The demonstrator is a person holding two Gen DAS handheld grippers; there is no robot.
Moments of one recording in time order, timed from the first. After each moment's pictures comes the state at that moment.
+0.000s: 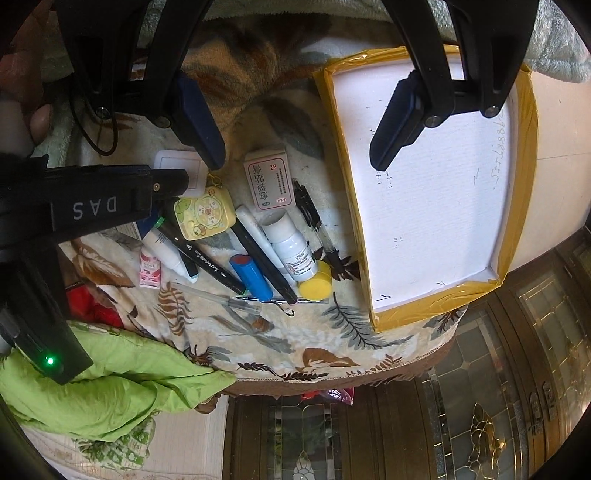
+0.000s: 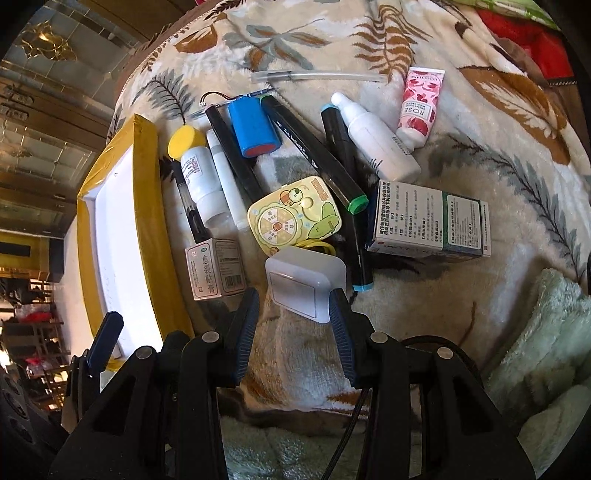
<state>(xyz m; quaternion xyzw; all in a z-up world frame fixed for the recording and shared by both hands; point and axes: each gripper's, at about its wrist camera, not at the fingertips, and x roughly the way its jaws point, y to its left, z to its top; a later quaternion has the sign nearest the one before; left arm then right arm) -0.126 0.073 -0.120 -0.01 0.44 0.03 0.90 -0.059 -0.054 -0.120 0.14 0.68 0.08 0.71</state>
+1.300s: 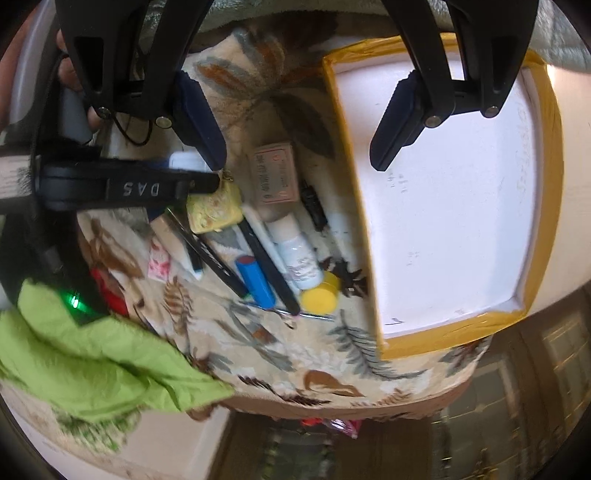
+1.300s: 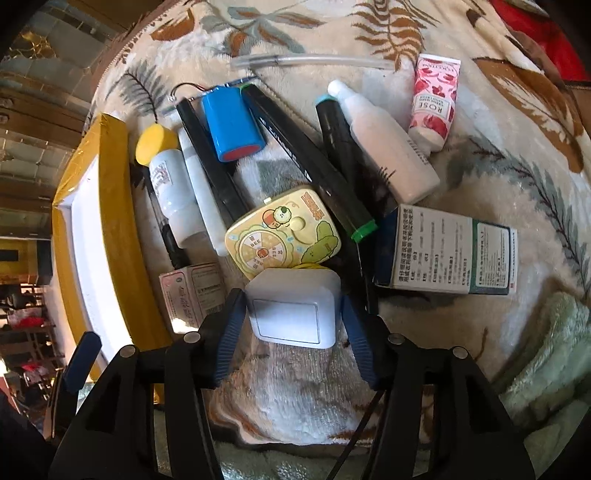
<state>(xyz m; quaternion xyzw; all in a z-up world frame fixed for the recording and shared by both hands) -0.099 0.097 -0.120 -0.08 0.50 -0.03 0.86 -0.032 -0.043 -0.148 0.14 0.70 0.06 0.70</state>
